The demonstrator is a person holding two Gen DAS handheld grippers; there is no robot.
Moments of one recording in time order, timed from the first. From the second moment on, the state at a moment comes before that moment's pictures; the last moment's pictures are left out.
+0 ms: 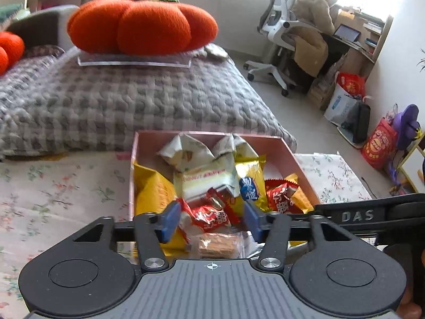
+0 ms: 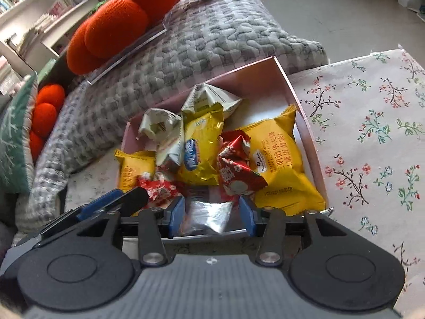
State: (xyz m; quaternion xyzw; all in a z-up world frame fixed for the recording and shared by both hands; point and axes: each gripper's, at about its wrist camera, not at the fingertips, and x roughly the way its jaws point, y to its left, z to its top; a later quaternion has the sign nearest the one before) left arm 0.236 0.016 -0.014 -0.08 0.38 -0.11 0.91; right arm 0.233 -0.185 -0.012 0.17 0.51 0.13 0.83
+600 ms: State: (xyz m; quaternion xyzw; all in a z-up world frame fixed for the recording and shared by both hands) left arm 0.121 0.000 -0.004 0.09 0.45 -0.09 0.88; right arm 0.150 -0.194 0.016 0.03 0.58 0.15 0.80
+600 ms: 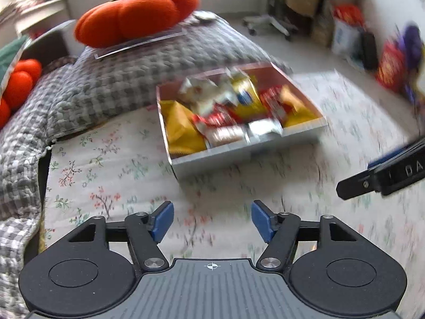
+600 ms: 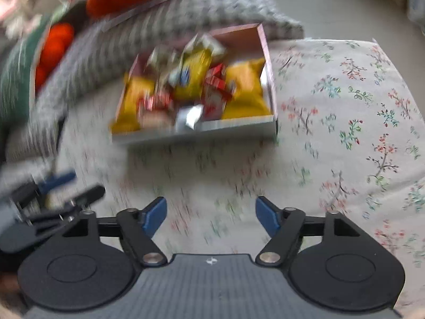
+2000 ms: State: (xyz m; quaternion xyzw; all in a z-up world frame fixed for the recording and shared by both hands) left arm 0.061 -0.041 -0.070 0.24 0.51 -0.31 0.76; right arm 0.080 -0.144 -0.053 -0.22 0.60 0.26 0.72
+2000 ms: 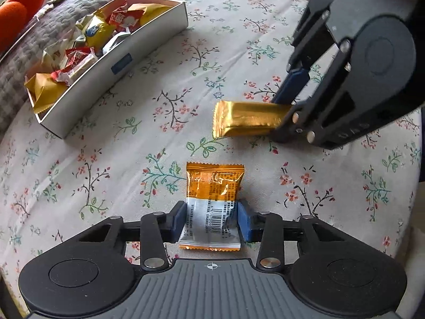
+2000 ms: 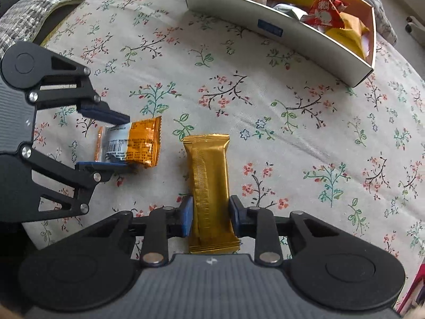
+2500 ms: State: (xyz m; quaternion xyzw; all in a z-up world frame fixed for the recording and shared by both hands) left arm 0.078 -0.039 -0.068 0.22 0.53 -0.23 0.79; right arm 0.093 -0.154 -0.049 -0.21 0.59 0.23 0.74
